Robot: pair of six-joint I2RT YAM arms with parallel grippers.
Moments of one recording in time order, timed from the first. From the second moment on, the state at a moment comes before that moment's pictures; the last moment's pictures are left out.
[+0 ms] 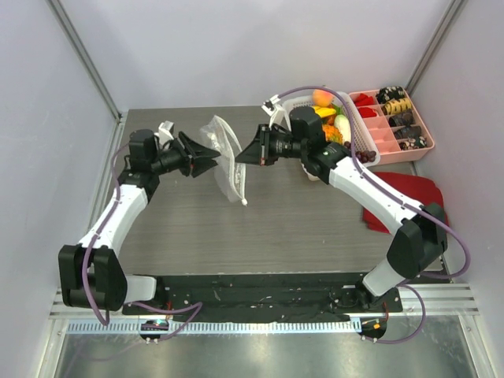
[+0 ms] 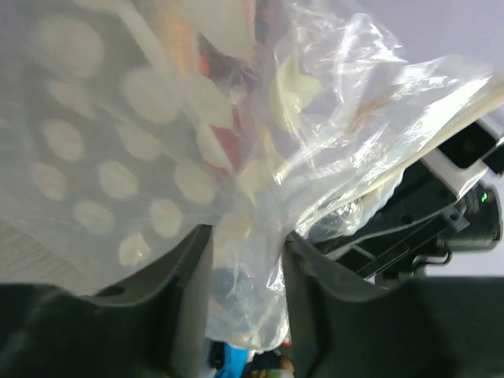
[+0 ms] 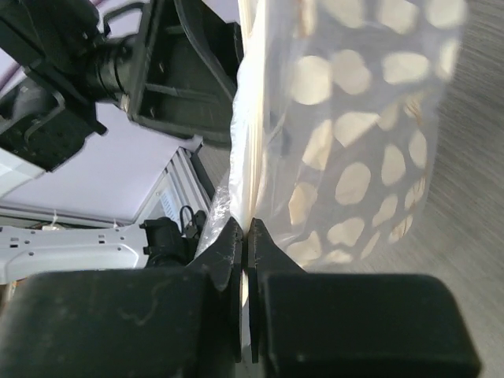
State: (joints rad) left arm -0.11 1.30 0.93 0.07 0.84 -1.25; right arm 0.60 1.58 1.41 -0.15 -0.62 0.57
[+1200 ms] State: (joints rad) left arm -0.28 1.33 1.43 -0.91 0.14 -0.21; right arm 0.62 1.52 1.32 -0.28 -0.30 0.52
